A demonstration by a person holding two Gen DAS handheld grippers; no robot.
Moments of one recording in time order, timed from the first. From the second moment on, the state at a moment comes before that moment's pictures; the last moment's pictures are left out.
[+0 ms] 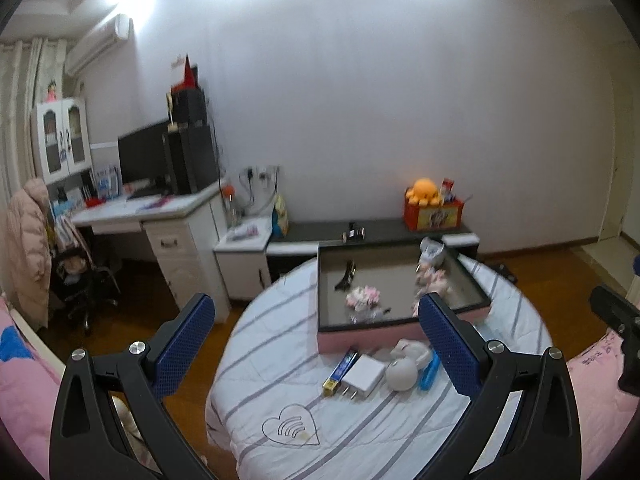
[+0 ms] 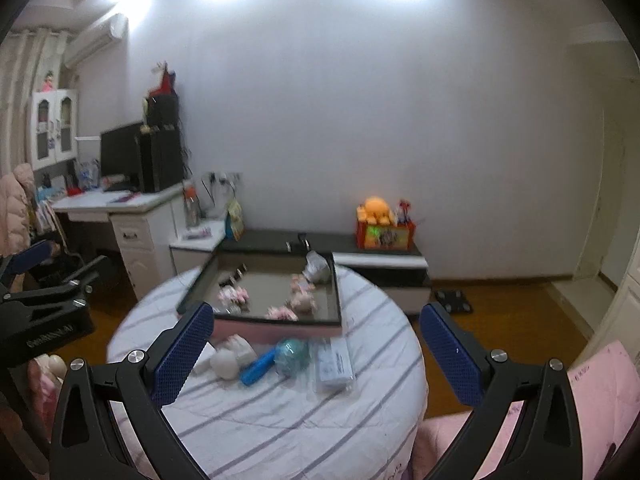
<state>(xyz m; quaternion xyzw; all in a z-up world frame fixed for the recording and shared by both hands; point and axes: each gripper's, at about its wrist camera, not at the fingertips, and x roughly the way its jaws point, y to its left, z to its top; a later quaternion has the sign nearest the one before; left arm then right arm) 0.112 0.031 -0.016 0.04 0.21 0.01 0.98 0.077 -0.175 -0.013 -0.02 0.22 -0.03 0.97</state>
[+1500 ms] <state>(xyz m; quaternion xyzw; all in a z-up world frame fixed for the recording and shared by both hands) 0.278 0.042 -0.186 0.09 0.45 -0.05 0.88 0.242 -0.218 -0.201 0.00 0.50 -0.07 0.86</state>
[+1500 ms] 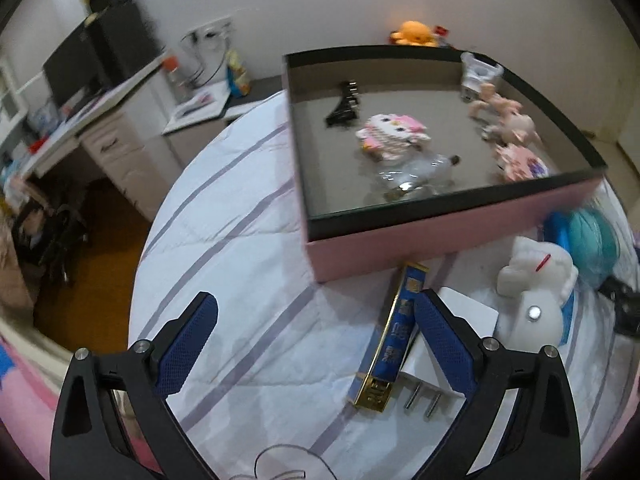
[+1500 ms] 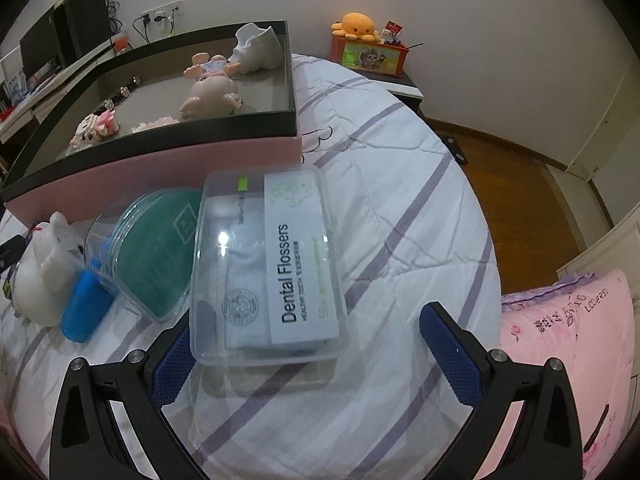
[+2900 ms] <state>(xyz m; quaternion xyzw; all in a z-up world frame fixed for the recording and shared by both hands) 0.254 0.045 -0.169 0.02 0.45 -0.09 0.89 0.219 -0.205 -0.143 0.03 0.41 -0.03 0.91</state>
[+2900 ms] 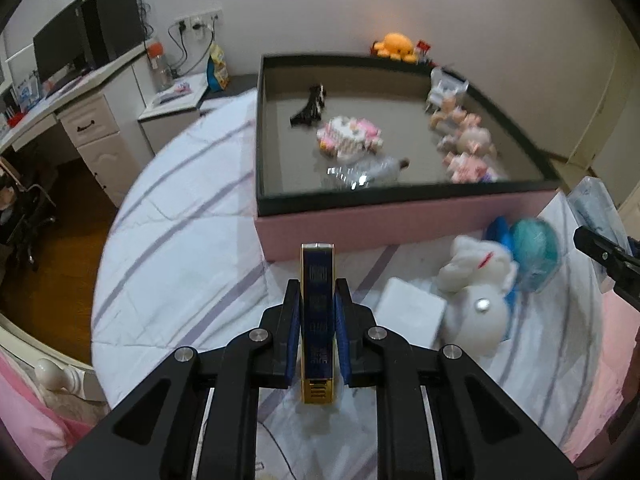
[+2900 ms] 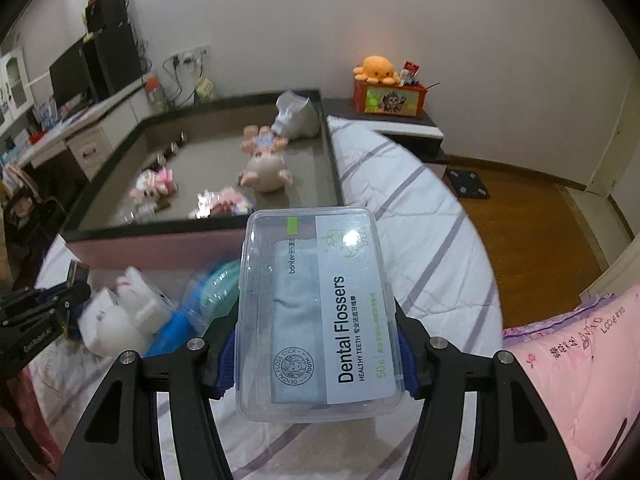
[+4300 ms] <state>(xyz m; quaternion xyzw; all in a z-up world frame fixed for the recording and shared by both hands) 0.098 0.046 0.024 0.01 0.19 -0.03 0.98 0.057 -0.182 0.007 0.03 0.17 -0.01 0.98</state>
